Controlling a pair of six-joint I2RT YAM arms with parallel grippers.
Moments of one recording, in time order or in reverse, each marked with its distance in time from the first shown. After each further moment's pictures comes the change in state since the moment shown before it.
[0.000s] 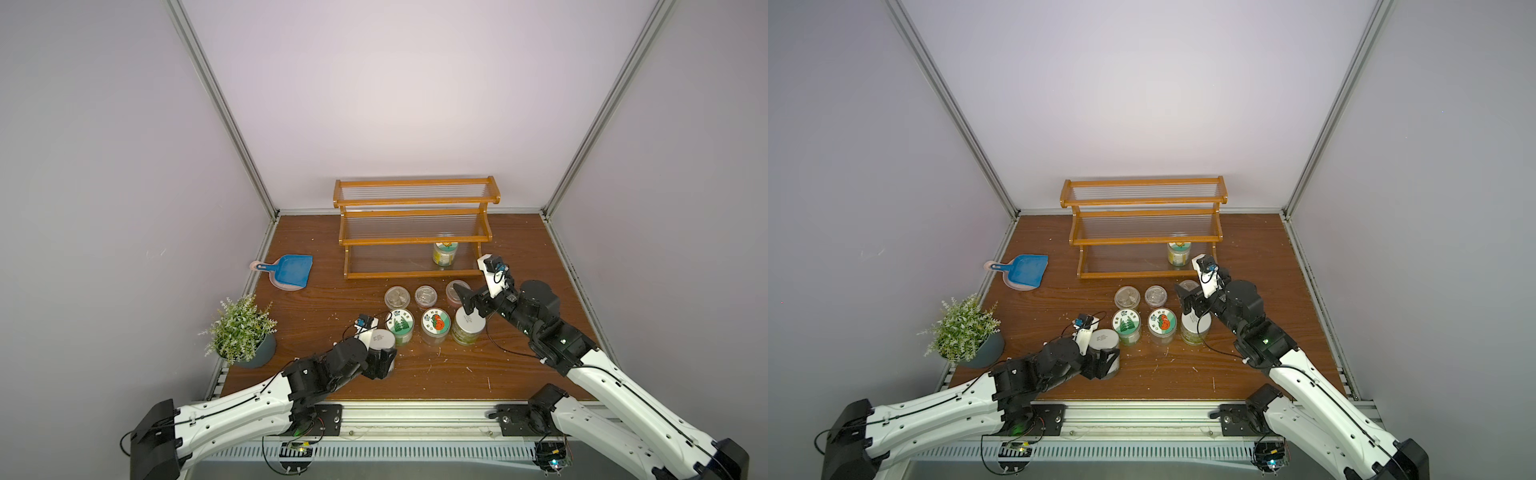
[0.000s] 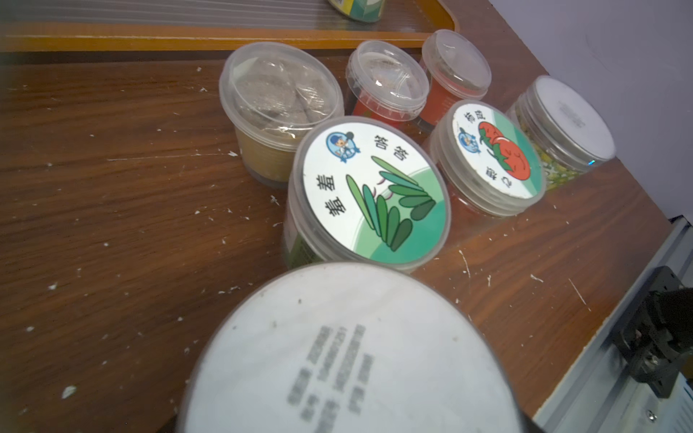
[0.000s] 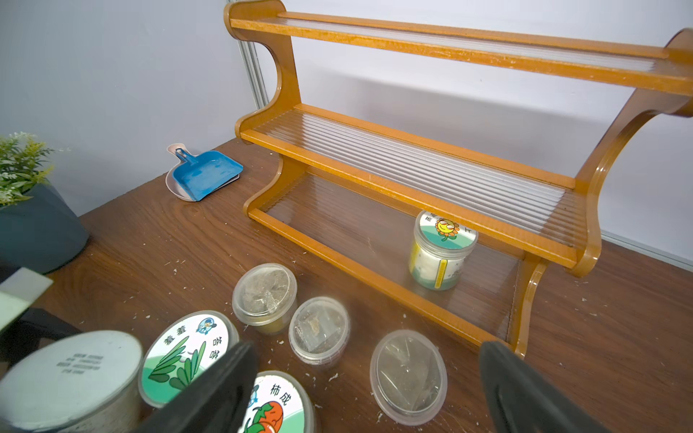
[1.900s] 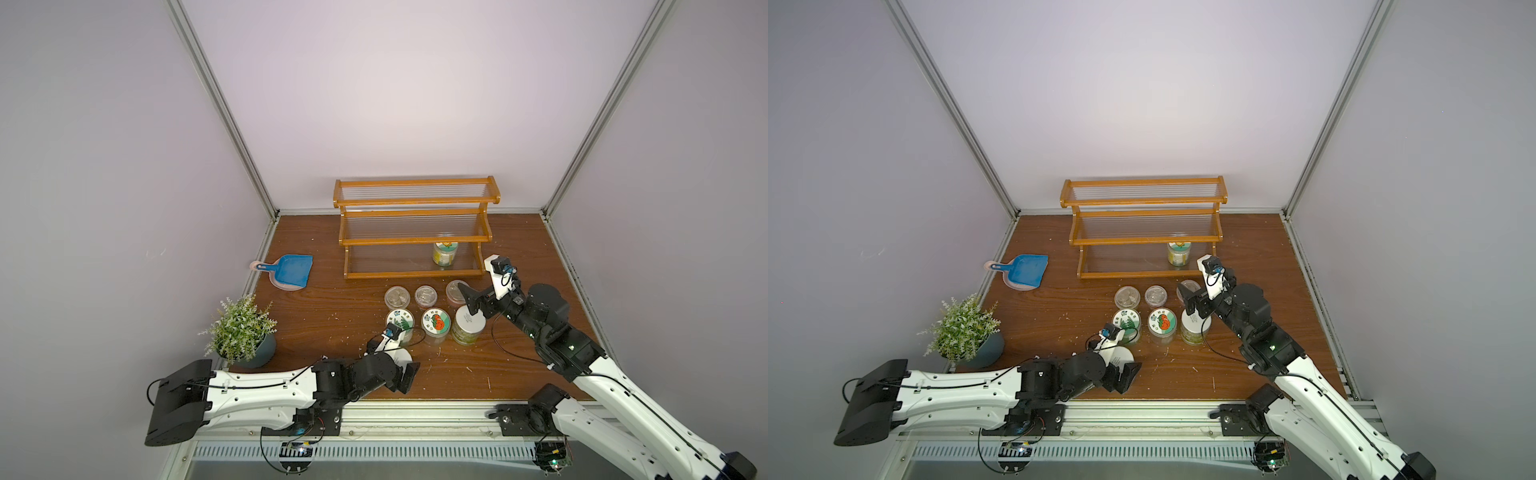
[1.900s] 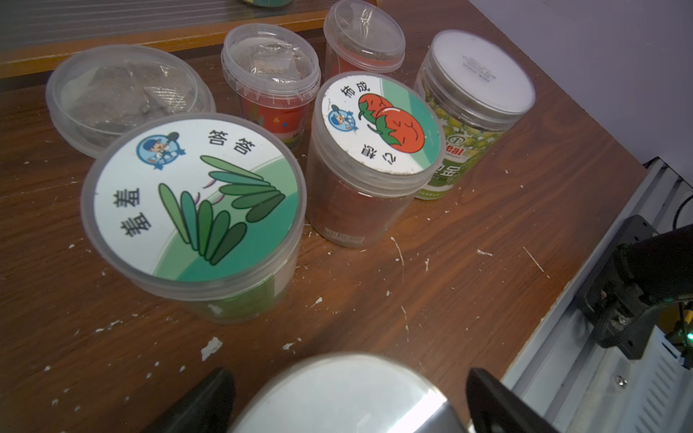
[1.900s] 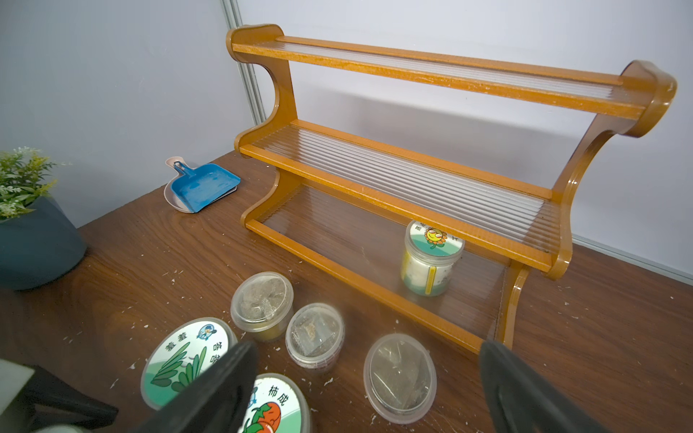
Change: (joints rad) left arm -0.252 0.279 0.109 0.126 -0.158 -0.028; right arm 0.000 -0.065 0.000 -0.021 0.019 -0.004
